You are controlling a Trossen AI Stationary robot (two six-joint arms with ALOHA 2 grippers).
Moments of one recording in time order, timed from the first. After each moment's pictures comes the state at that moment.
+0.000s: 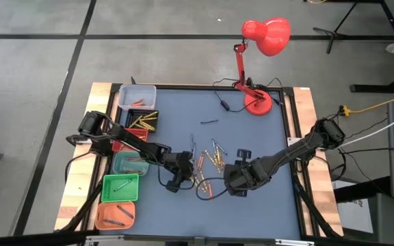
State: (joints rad) left arm -0.20 1.85 0.85 0.13 0.10 0.08; right arm 0.49 1.71 1.28 -1.01 0.30 0.57
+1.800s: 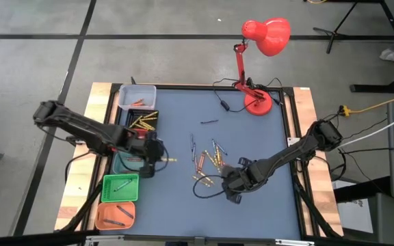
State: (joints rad) left arm -0.25 1.19 0.85 -0.70 -0.12 -0.30; right arm 0.49 1.75 1.20 -0.84 0.11 0.87
